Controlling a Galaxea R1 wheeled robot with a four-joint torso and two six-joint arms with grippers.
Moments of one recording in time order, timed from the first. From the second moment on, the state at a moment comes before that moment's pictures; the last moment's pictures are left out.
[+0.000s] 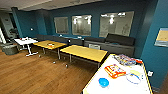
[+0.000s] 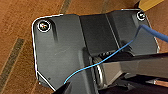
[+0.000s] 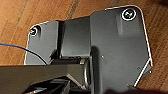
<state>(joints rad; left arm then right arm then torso) 1.49 3.15 -2.88 0.13 0.02 -0.01 -1.54 3.10 -2.78 0.03 0.07 0.02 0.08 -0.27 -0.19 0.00</state>
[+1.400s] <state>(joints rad) 1.49 3.15 -2.88 0.13 0.02 -0.01 -1.54 3.10 -2.78 0.03 0.07 0.02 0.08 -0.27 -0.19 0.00</state>
